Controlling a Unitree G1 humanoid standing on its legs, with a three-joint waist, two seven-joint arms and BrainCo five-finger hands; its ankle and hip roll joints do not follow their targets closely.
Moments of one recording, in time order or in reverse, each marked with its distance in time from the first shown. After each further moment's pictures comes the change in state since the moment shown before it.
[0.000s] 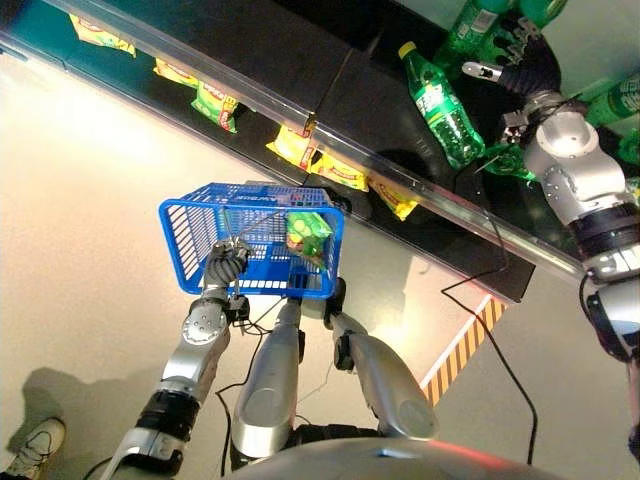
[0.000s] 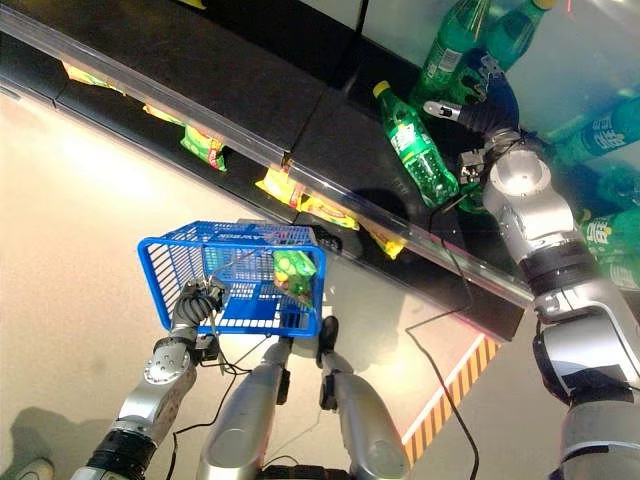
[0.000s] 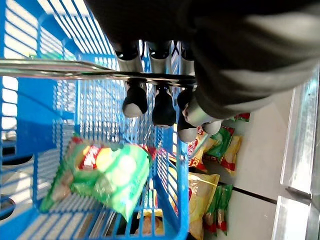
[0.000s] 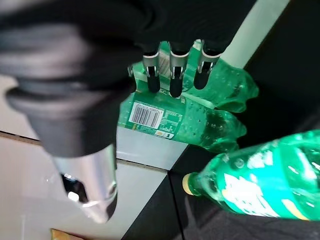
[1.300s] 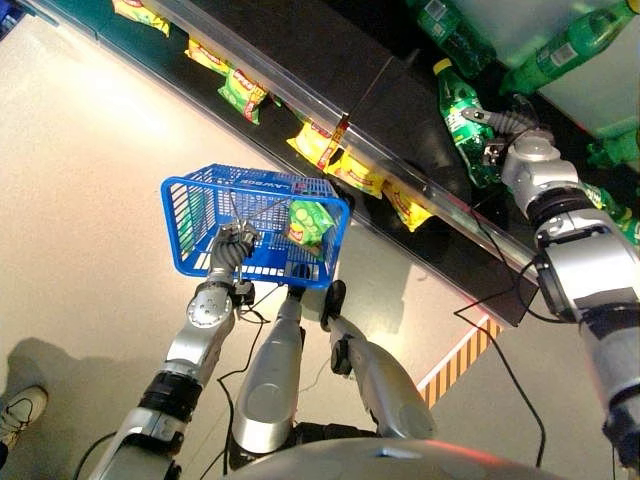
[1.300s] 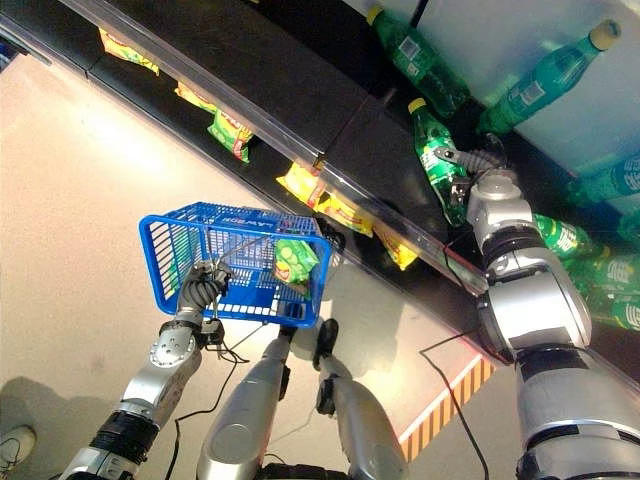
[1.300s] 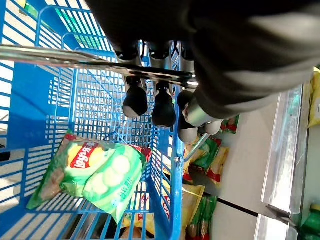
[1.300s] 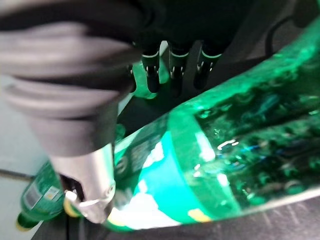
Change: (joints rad) left arm -0.086 0.020 -0.050 -0.002 -0.010 0.004 0.012; right arm -0.201 0.242 -0.034 0.619 -0.215 0.078 0.000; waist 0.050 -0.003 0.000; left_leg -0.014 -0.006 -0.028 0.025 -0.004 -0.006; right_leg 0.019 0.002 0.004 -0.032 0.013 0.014
